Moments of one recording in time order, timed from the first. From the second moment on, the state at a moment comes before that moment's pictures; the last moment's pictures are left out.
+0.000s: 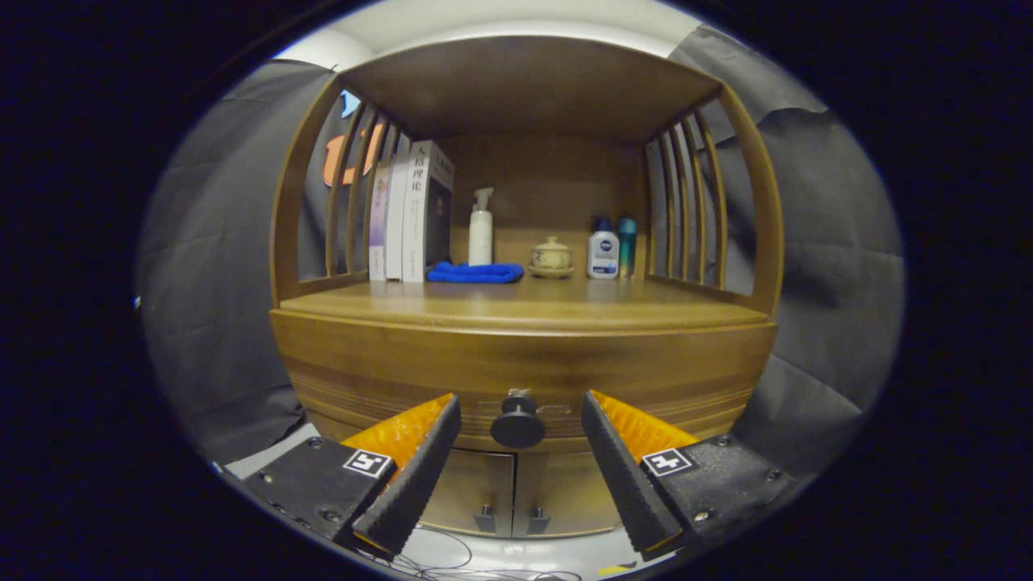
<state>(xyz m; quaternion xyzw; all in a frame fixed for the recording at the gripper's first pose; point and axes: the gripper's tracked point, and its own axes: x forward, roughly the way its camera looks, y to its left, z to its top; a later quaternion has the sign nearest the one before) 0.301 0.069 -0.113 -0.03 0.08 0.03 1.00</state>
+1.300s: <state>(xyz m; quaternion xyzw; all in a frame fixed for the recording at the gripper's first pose) 0.280 0.065 -0.142 -0.03 0.12 0.01 0.99</state>
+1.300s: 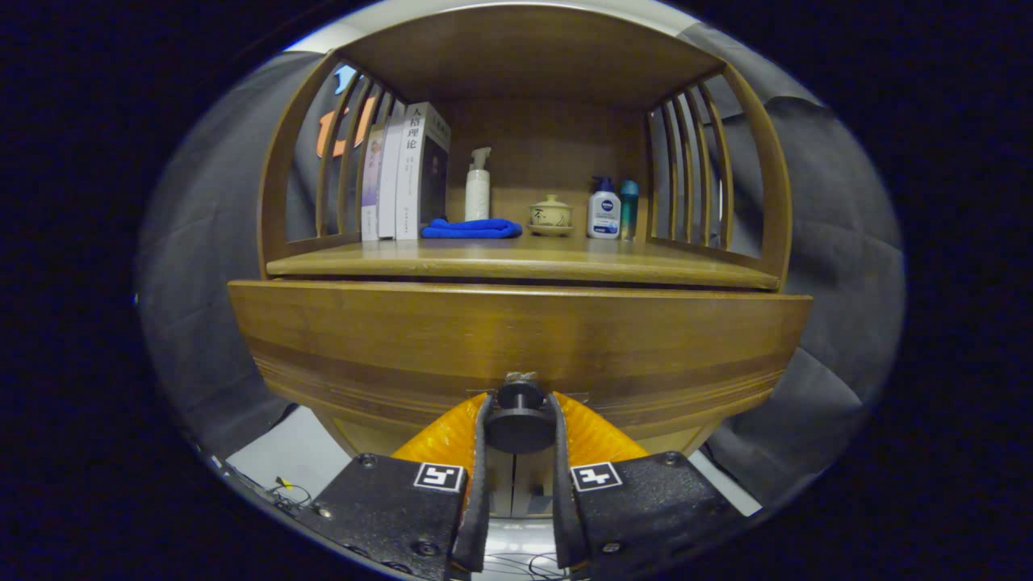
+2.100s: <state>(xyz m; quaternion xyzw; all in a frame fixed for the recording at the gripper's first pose) 0.182 0.058 -0.159 -0.03 0.12 0.02 0.99</state>
